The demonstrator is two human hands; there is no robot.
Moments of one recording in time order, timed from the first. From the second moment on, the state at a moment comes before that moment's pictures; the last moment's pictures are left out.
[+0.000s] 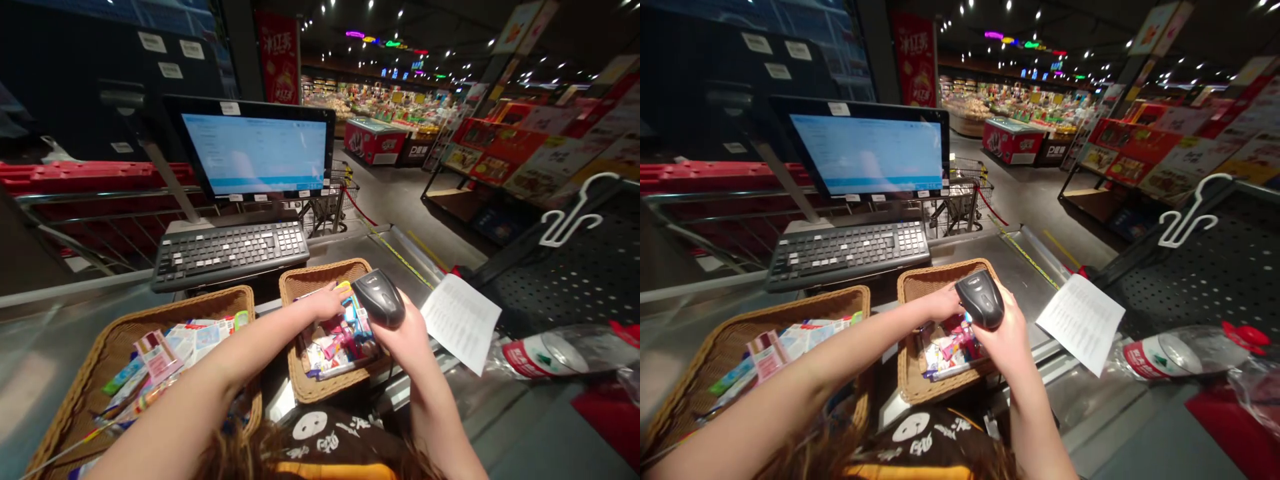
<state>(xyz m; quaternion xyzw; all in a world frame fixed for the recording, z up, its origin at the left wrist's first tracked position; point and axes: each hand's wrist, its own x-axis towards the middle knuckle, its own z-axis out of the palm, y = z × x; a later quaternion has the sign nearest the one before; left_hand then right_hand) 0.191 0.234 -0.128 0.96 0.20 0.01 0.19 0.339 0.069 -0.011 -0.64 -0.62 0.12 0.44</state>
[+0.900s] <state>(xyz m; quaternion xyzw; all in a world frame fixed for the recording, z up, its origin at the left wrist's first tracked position) 0.153 0.264 -0.108 0.96 0.18 -0.02 0.21 0.350 0.076 -0.013 -0.64 -0.60 0.12 0.46</state>
